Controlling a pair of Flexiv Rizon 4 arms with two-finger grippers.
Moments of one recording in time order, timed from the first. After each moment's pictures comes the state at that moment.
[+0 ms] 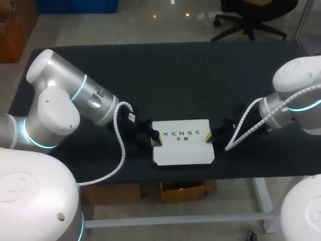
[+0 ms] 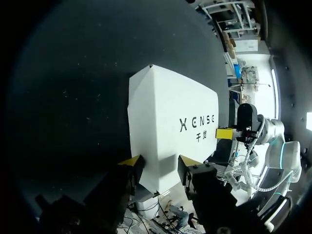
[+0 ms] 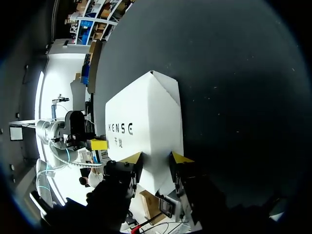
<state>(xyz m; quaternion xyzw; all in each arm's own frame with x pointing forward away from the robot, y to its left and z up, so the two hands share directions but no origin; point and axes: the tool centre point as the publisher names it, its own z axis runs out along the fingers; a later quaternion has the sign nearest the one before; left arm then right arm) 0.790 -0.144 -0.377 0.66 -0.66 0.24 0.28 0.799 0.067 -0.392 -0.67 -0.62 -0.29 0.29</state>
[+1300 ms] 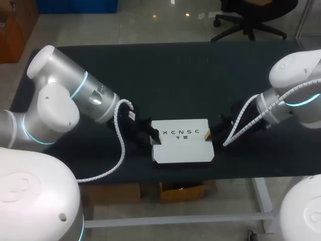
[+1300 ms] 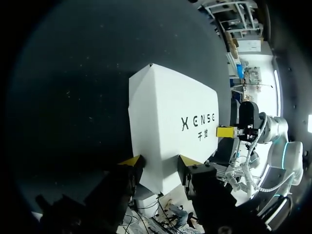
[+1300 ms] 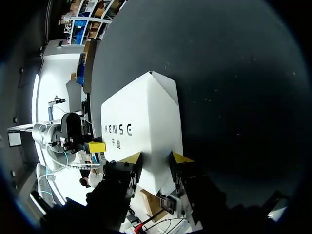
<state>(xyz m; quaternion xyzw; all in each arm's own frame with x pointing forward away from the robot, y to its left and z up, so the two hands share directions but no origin) 0.792 -0.143 -0.371 0.66 -0.66 0.23 0.28 0.803 0.068 -0.389 -0.68 -0.62 -0.27 0.30</state>
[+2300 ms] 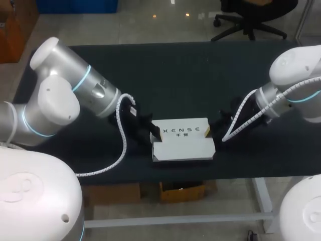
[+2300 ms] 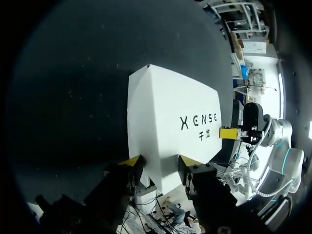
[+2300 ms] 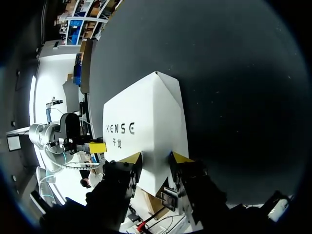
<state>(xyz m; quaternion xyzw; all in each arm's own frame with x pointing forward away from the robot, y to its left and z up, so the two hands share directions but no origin) 0.793 -0.144 -0.361 0.68 -0.65 0.21 0.28 0.805 0.068 -0.375 -0.69 -0.61 -0.25 0.30</state>
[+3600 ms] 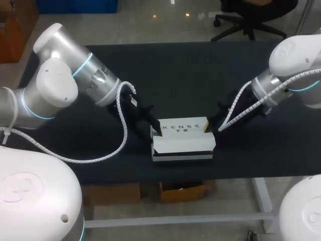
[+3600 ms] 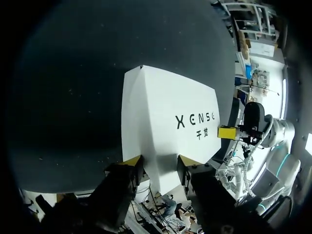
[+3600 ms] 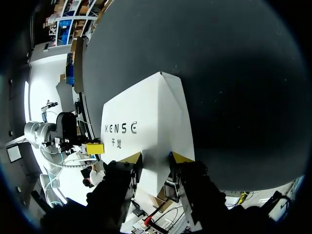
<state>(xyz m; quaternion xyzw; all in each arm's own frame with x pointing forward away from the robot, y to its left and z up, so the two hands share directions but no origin) 0.797 -0.146 -0.339 0.69 -0.63 0.16 0.33 0.810 0.072 -0.357 -0.70 -0.60 -0.20 0.32</state>
